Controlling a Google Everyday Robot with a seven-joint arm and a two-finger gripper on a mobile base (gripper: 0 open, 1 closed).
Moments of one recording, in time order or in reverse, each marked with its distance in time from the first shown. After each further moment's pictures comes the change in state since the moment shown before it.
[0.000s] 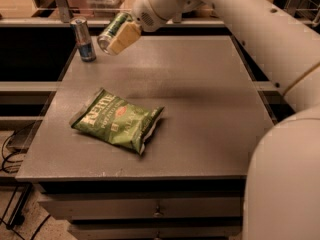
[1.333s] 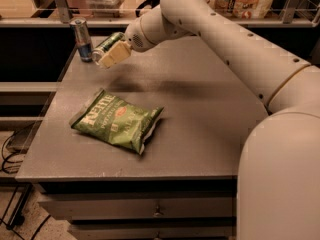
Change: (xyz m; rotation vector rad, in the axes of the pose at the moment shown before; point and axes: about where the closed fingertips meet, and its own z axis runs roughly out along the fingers) arm 0.021 0.009 0.069 -0.041 -0.074 0.157
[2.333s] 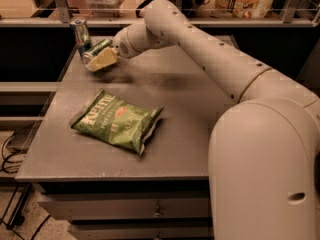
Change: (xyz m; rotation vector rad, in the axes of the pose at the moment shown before) arm 0.004 -0.012 0.064 -0.020 -0.040 0.065
